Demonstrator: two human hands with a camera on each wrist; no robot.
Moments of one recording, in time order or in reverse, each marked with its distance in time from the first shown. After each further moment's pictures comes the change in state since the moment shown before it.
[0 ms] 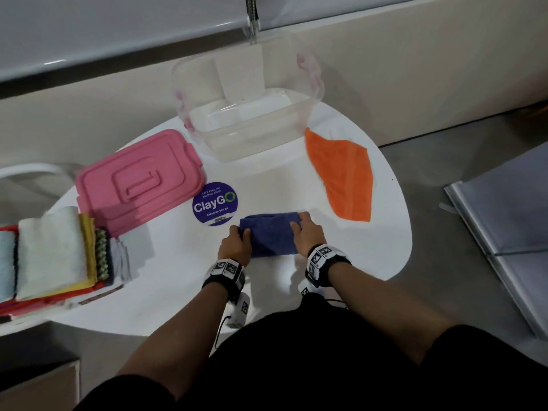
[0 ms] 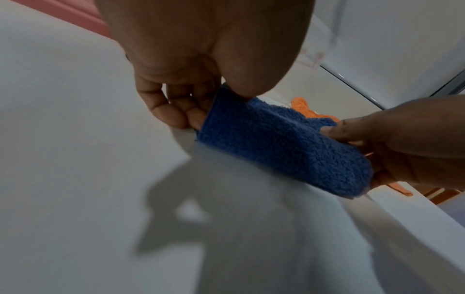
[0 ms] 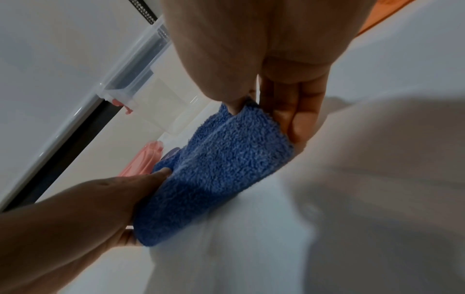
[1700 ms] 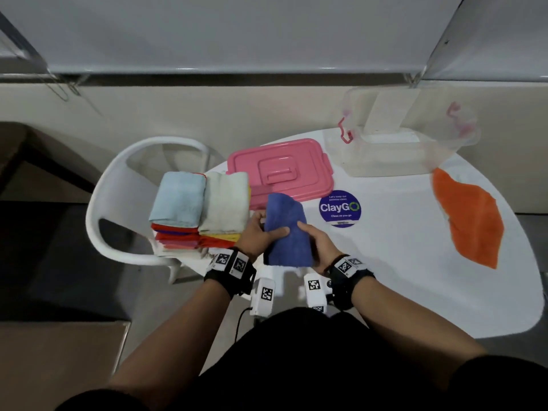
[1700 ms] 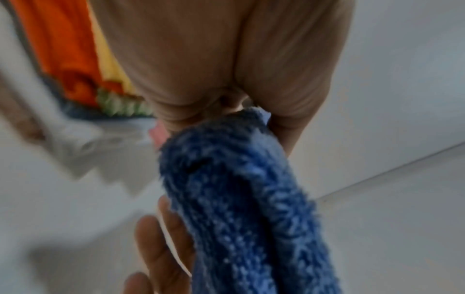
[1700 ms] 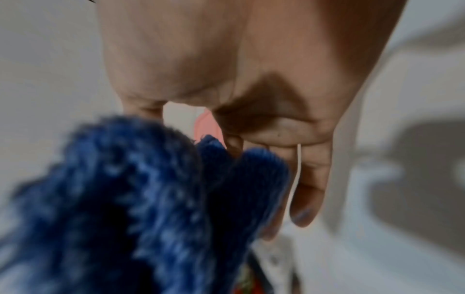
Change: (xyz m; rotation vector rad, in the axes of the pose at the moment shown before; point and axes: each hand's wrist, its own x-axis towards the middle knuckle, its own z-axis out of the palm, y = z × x) left_hand -0.062 -0.159 -0.226 -0.840 0.002 0.075; right_hand -0.135 -0.187 0.189 0.964 -0.693 0.094
